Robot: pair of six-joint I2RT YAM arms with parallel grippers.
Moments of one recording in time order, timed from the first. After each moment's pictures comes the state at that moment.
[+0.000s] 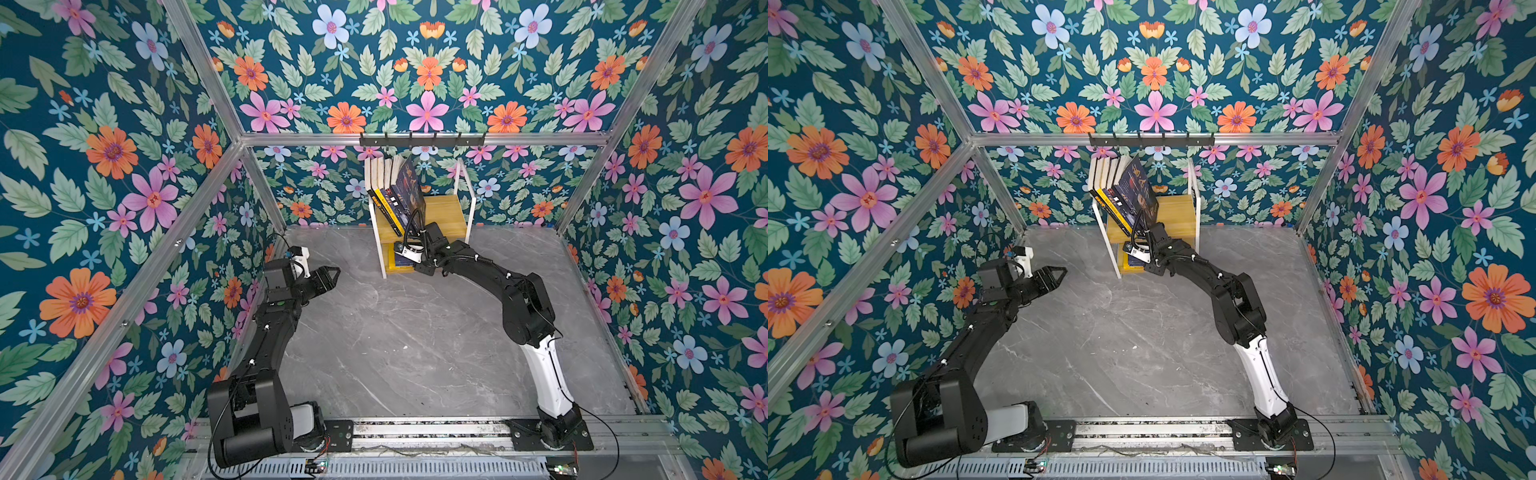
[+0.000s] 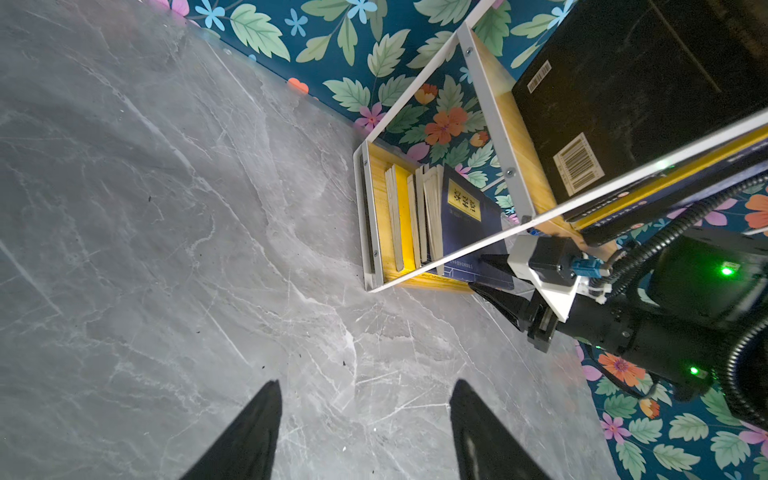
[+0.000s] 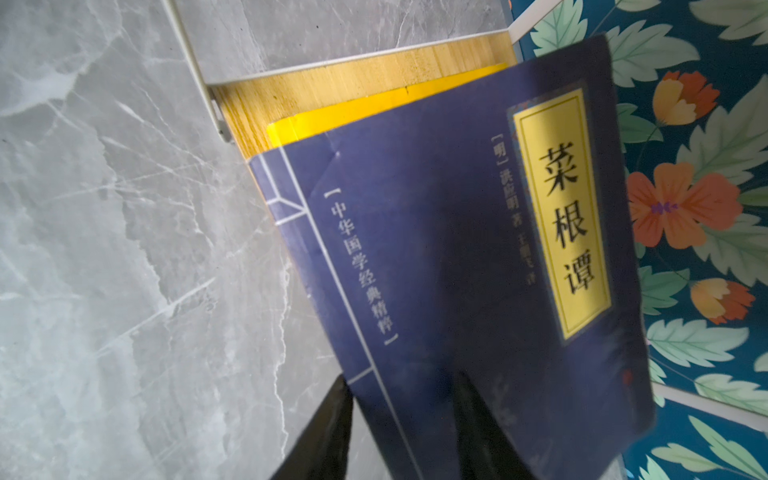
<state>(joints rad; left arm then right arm) 0.14 1.28 0.80 -0.06 0.59 -0.42 0.57 2.28 1.97 -0.52 0.08 -0.77</state>
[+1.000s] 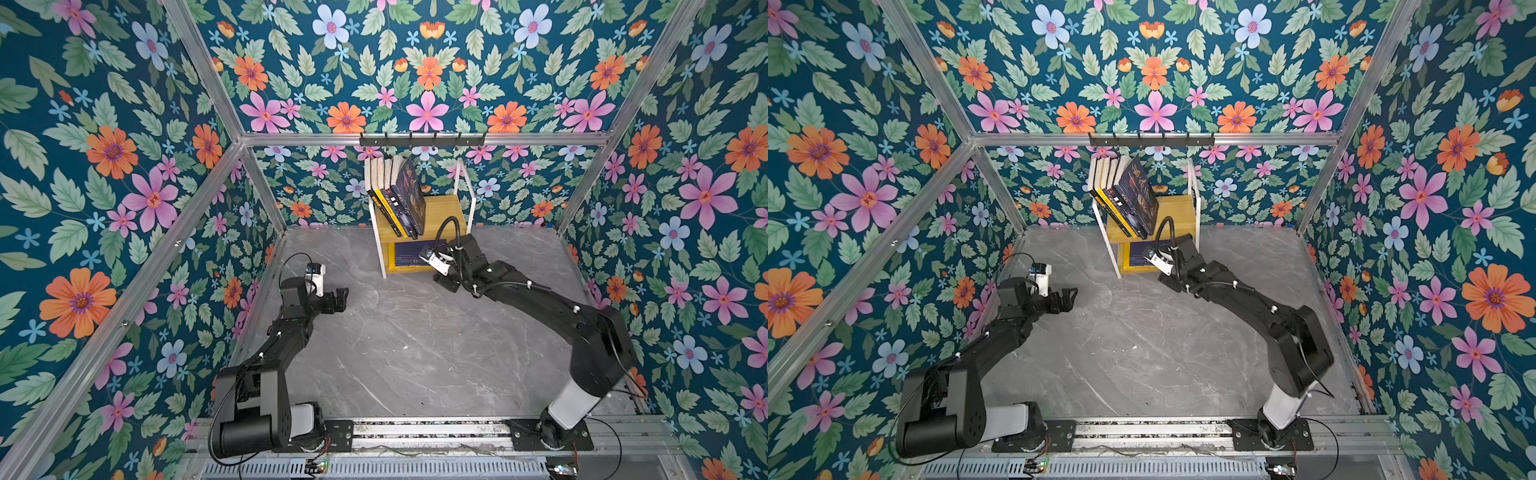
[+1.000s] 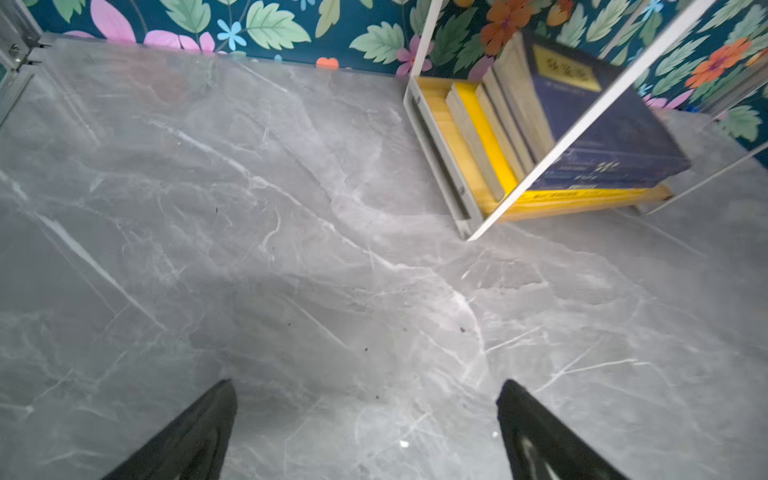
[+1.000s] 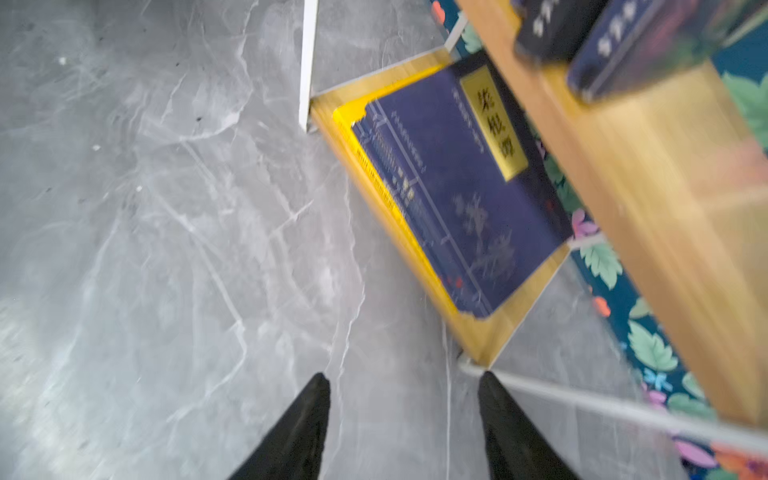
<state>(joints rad) 0.07 1.33 0.51 0.27 0.35 0.01 0.59 1.59 1.24 -0.36 0.06 -0.51</state>
